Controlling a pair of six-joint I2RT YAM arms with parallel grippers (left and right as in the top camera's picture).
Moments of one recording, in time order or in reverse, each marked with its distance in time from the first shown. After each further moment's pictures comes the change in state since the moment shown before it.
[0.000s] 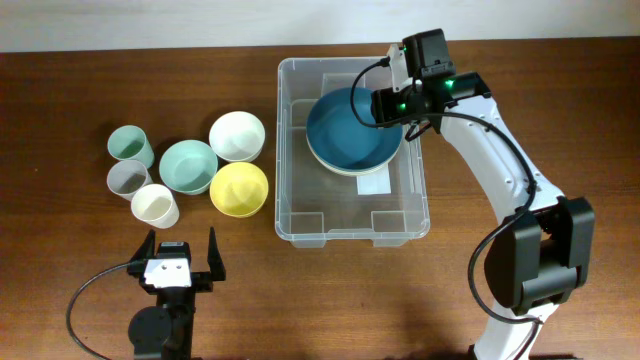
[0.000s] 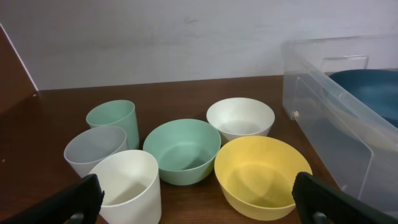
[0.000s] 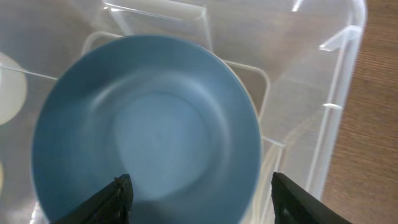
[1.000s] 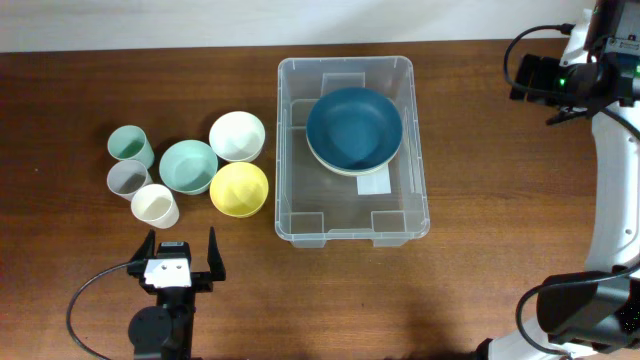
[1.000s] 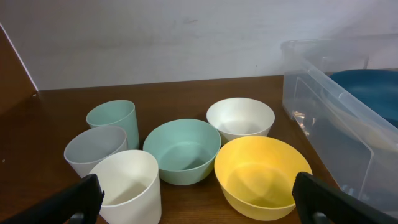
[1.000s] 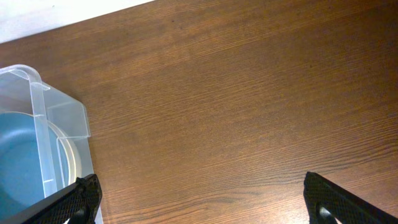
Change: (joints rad) left arm 0.000 0.000 0.000 0.000 0.000 0.000; right arm -0.454 -0.198 0.217 -0.369 0.115 0.033
